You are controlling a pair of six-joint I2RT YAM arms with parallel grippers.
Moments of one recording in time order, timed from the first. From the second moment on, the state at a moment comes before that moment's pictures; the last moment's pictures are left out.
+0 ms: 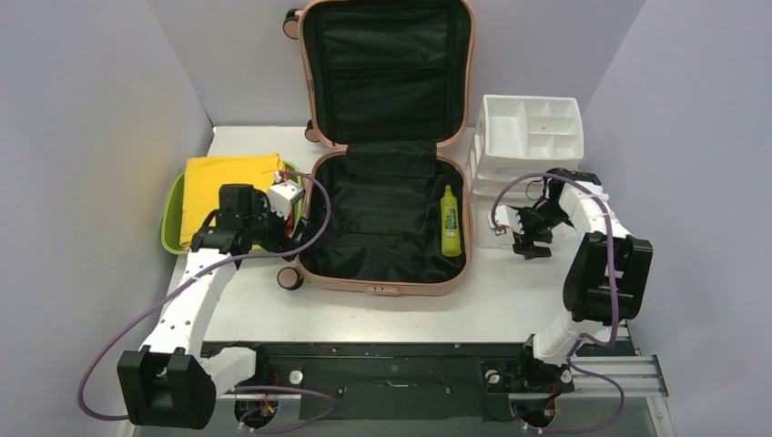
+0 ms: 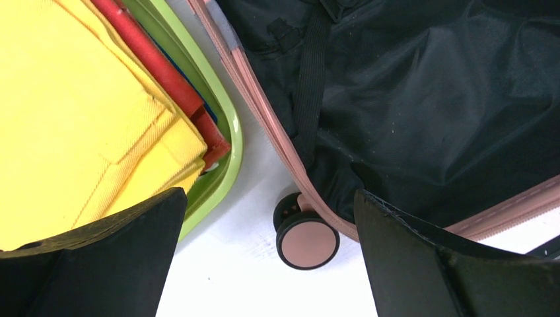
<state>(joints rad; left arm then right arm) -0.08 1.09 0.89 -0.62 0.33 0.38 -0.15 1.68 1.23 -1.17 -0.36 -1.86</state>
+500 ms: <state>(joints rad) -0.16 1.19 1.00 -0.54 0.27 0.35 0.21 1.42 1.45 -1.01 -0.30 -0.88</state>
